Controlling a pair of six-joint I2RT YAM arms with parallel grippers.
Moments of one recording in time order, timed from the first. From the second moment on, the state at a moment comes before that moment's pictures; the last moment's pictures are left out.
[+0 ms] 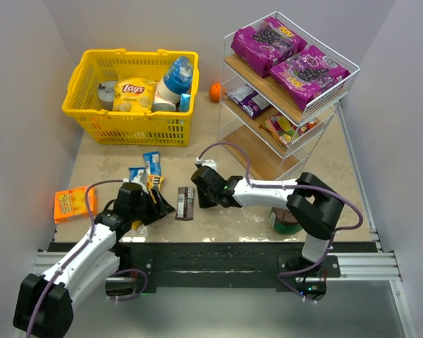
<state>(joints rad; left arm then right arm) -0.34 0.76 0.28 -0.33 0.22 -0.80 1.02 1.80 1.10 -0.23 0.19 0.72</state>
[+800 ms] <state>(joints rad) -0.34 0.69 0.16 -0.20 0.19 -0.99 1.14 1.91 1.16 -0.17 0.14 0.77</state>
